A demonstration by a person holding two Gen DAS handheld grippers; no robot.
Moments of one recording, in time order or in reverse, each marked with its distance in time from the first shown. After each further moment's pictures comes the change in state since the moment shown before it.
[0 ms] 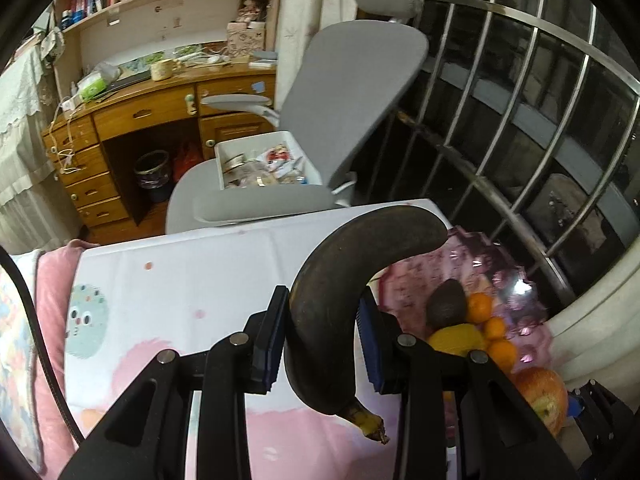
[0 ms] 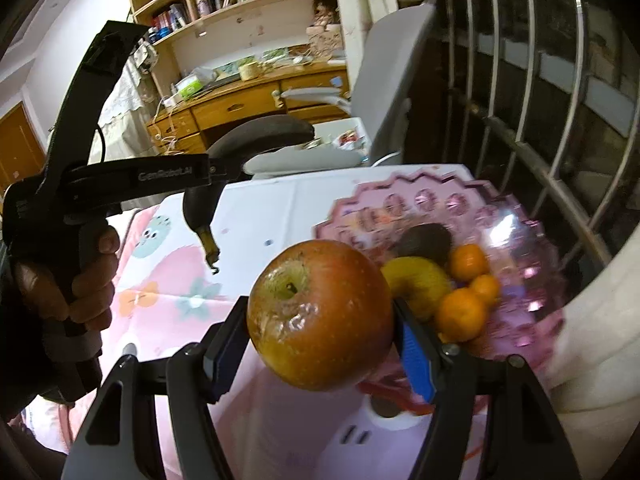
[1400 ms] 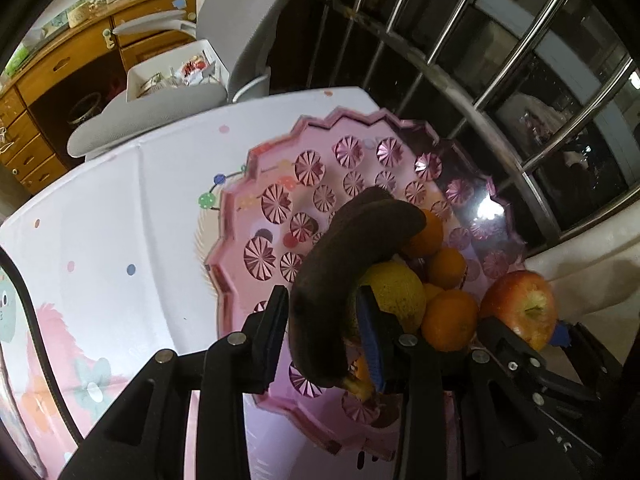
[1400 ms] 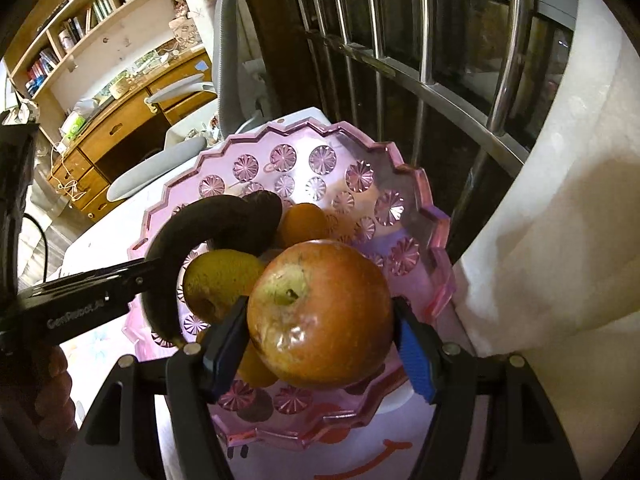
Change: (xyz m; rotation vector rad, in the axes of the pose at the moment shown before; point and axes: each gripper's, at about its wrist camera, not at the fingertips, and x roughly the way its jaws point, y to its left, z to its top) left arm 0.093 -0.091 -0.026 0.068 0.340 -0.143; right arm 0.034 -0.128 -0.008 0.338 0.147 -0.219
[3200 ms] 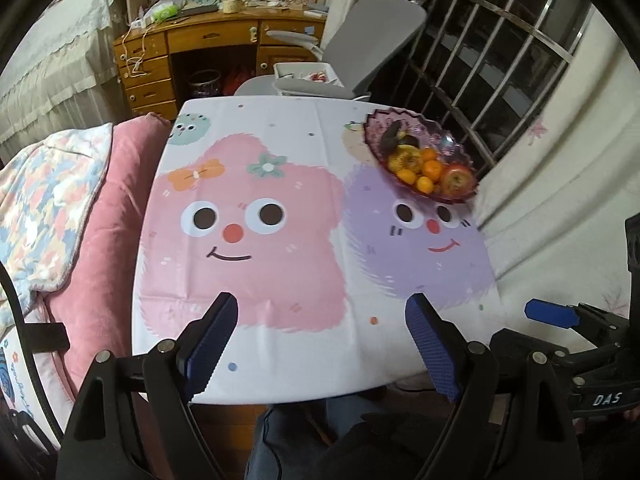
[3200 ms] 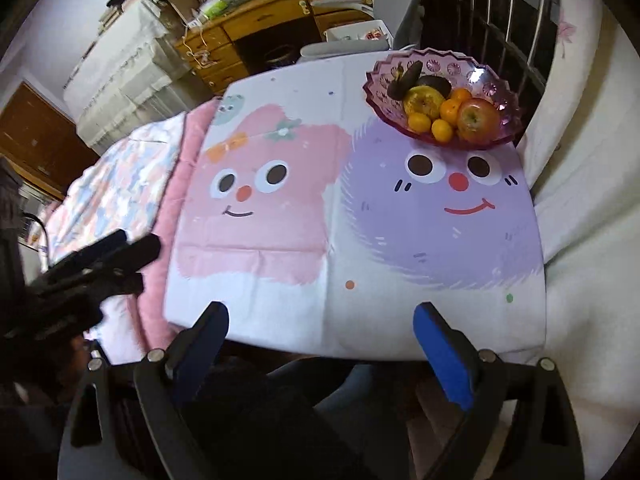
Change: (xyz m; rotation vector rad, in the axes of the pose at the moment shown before) left arm -0.298 0.008 -0.301 -0.265 -0.146 0.157; right arm -0.237 0.077 -0.181 -0.337 0.278 0.287
